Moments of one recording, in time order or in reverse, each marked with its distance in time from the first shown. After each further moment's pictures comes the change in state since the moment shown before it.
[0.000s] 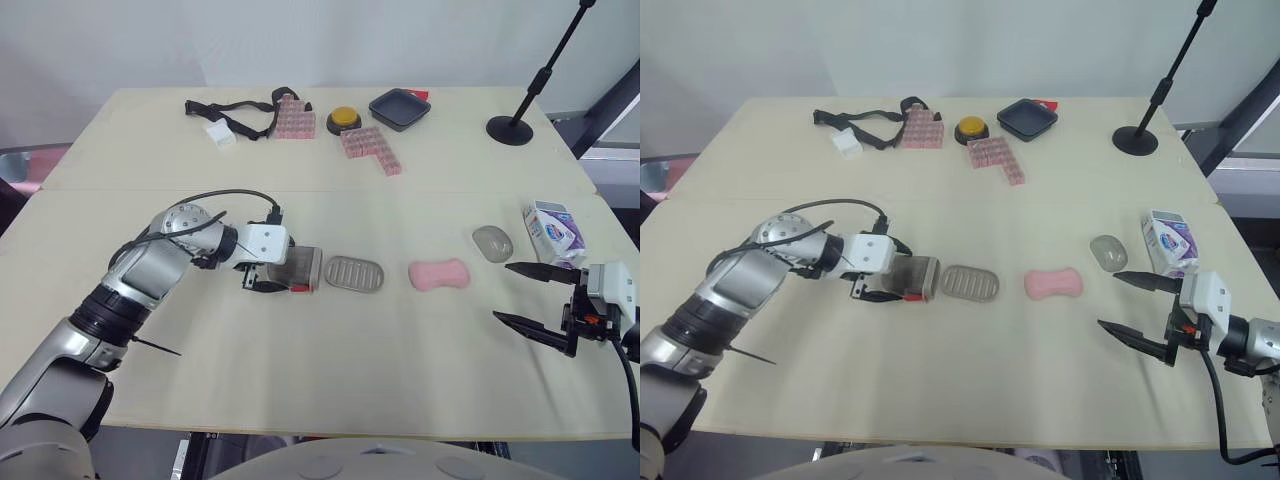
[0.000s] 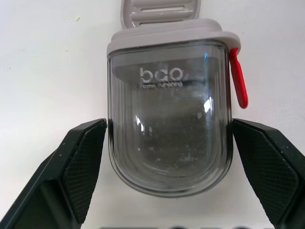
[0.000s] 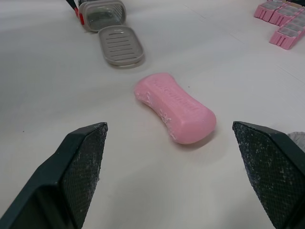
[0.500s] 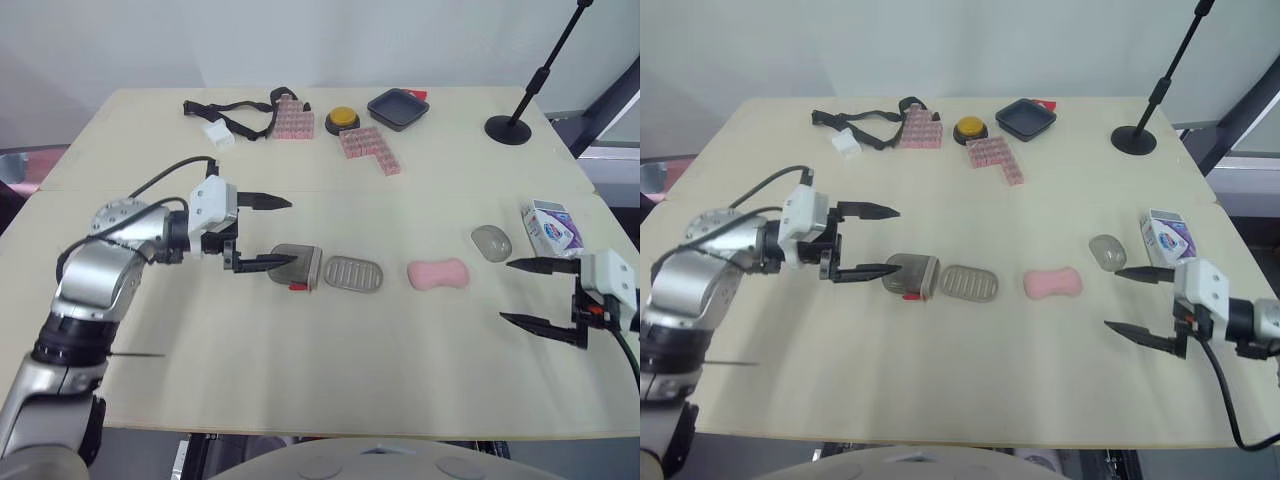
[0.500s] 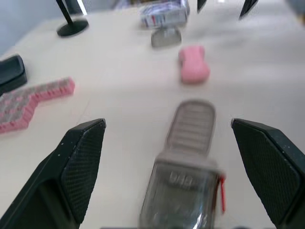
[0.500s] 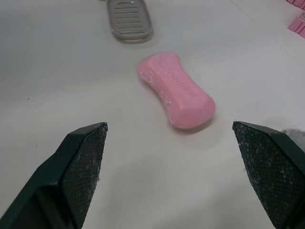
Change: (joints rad) left arm 0.219 -0.059 0.388 -0.227 -0.524 0.155 0.032; right arm -0.063 -0.155 0.061 -0.065 -0.062 0.106 -0.002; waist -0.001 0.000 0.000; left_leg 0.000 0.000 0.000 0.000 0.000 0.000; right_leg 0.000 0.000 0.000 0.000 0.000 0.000
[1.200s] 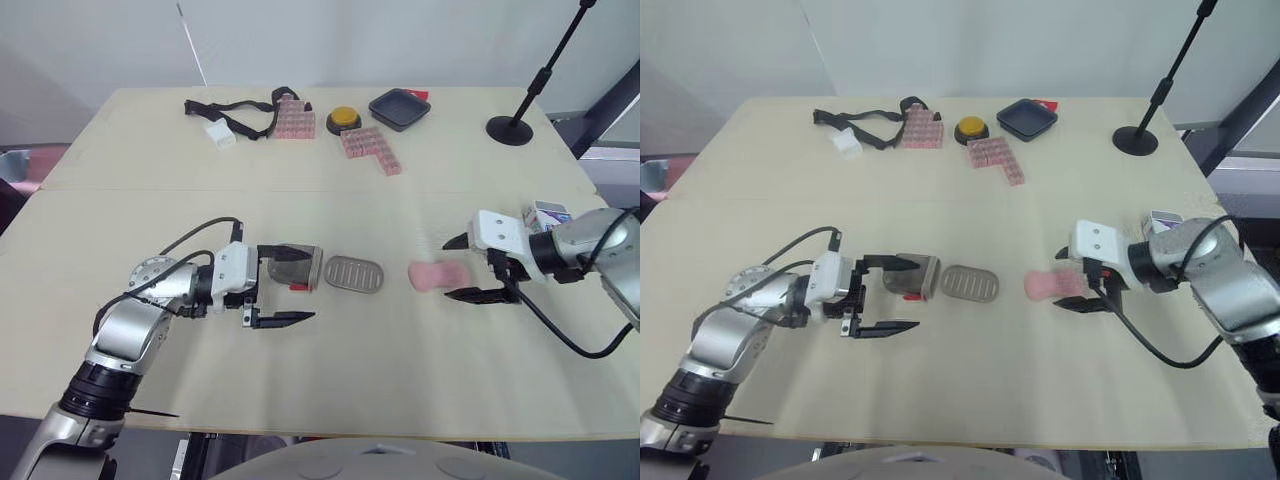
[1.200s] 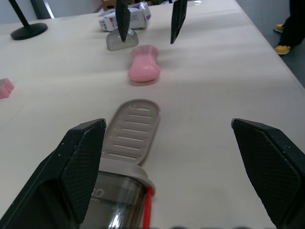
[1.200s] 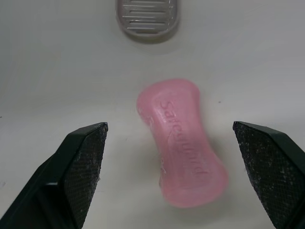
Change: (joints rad) left arm 0.177 -0.084 -0.121 0.031 0.103 -0.248 -0.035; right arm -0.509 -0.084 0.517 -0.158 -0.214 0.462 -0.080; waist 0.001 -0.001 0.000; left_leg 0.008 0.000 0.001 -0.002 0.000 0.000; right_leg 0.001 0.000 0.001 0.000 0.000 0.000
